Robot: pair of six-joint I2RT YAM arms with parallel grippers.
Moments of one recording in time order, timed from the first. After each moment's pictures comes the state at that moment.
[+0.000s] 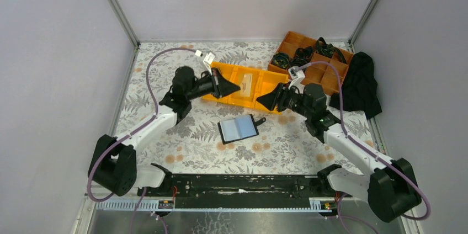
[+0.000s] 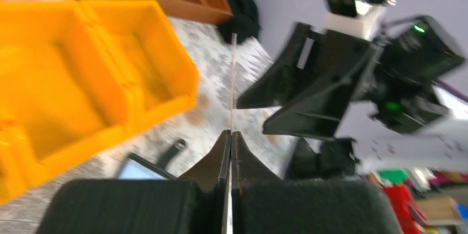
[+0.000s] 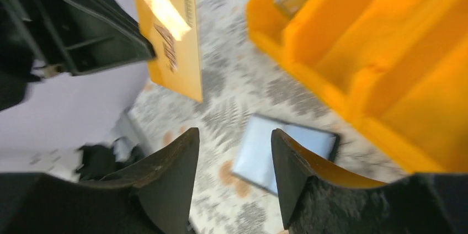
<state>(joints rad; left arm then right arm) -0.44 1.29 0.75 0.47 0.68 -0.71 0.44 1.11 0.55 0.37 -0.52 0.67</state>
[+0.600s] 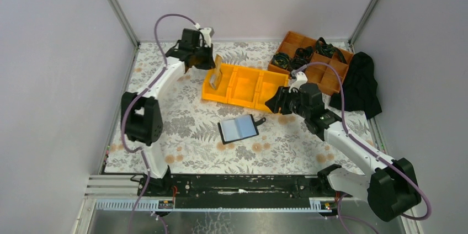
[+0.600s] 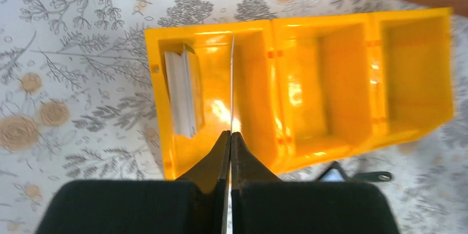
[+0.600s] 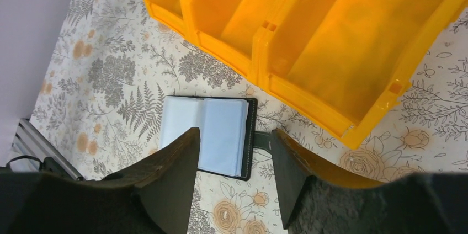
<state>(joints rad) -0.24 1.77 1.52 -0.43 0.29 -0.17 0.44 1.10 0.64 0.00 -0.23 0.46</state>
